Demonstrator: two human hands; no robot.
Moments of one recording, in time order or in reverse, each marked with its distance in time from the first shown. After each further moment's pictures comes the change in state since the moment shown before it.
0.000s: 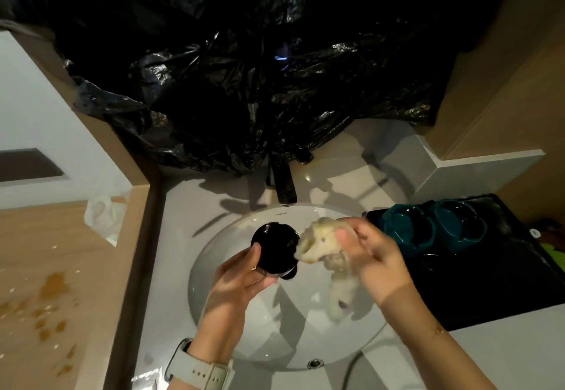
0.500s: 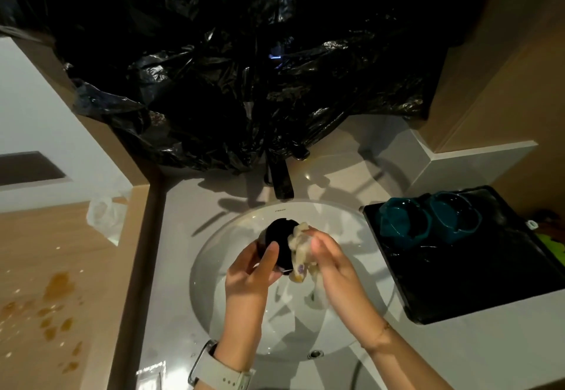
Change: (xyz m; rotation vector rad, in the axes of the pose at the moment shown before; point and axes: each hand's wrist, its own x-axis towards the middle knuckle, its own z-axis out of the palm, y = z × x) left_hand -0.006 -0.019 0.023 0.151 0.187 0.150; right_hand -0.021 0.024 0.035 0.088 -0.155 0.028
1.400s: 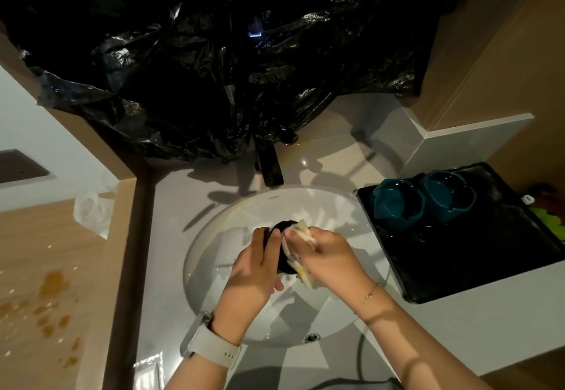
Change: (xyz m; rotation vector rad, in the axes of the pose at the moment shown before) left_hand 0.004 0.012 0.007 0.746 -0.260 0.047; right_hand 0.026 0.020 -0.011 -0.525 0.062 0.185
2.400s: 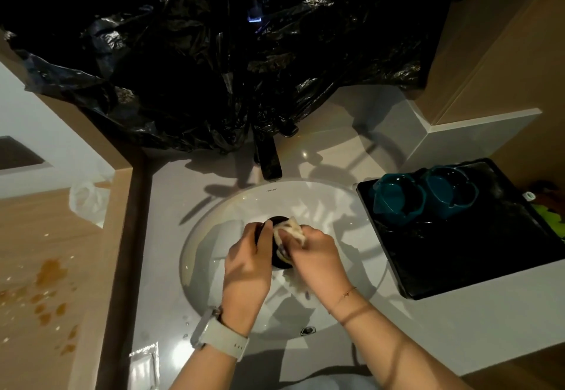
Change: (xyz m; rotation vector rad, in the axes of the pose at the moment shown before) left_hand 0.005 -0.005 0.015 -0.143 0.256 -0.033; right_hand 0.005 0.002 0.025 -0.018 0.092 0.005
